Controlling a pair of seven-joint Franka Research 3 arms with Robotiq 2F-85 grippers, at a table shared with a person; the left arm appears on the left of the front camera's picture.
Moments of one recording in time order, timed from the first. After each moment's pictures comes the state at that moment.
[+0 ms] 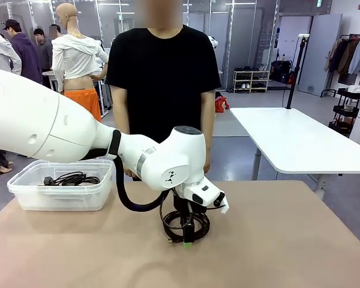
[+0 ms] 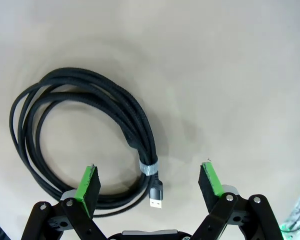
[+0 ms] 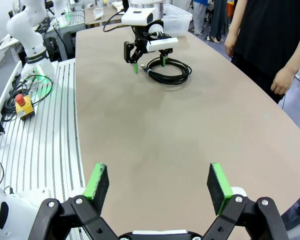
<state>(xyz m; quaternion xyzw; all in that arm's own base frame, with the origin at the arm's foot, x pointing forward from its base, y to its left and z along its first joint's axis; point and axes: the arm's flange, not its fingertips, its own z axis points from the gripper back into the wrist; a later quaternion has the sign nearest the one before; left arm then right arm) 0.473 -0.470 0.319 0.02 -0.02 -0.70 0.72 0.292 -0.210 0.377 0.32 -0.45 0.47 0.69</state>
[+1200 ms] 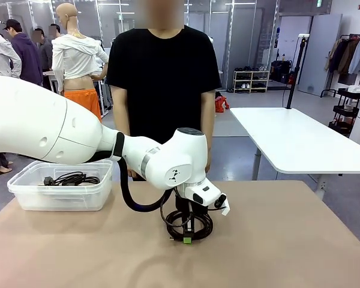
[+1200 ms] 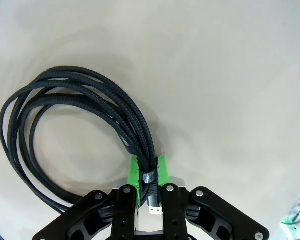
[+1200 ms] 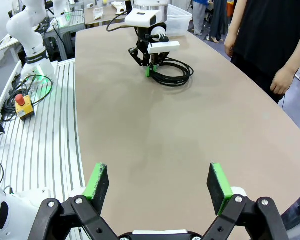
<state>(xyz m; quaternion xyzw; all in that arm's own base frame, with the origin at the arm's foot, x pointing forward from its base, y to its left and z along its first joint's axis) 0.481 -0.475 0.318 0.00 0.00 -0.71 0.70 0.291 -0.210 0.377 0.32 -0.45 0.47 0.69</state>
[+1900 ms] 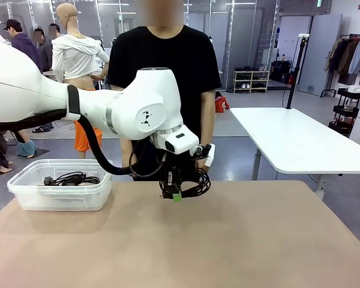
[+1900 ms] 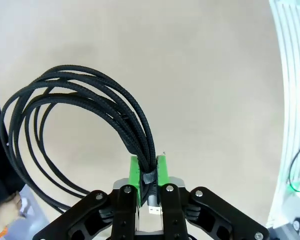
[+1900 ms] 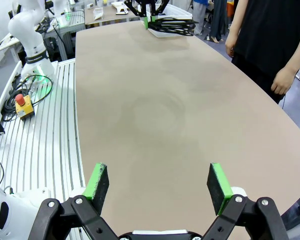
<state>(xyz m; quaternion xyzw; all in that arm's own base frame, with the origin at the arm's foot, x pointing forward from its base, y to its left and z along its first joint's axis) 0.474 -0.419 0.464 -0.02 -0.08 -0.77 0.64 0.291 -0.210 0.377 0.32 -0.45 0.47 0.69</state>
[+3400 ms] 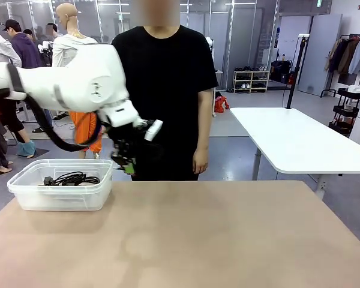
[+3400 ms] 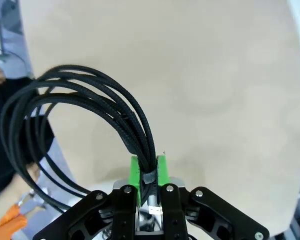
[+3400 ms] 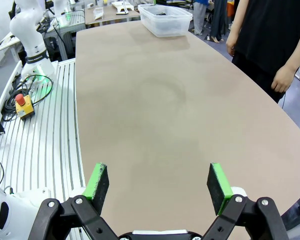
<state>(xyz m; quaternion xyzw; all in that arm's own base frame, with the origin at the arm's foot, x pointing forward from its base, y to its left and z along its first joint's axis) 0.547 -0.264 0.512 0.01 -0.09 -0.79 0.60 0.292 -0.209 0.377 0.32 -0.45 0.47 0.69</state>
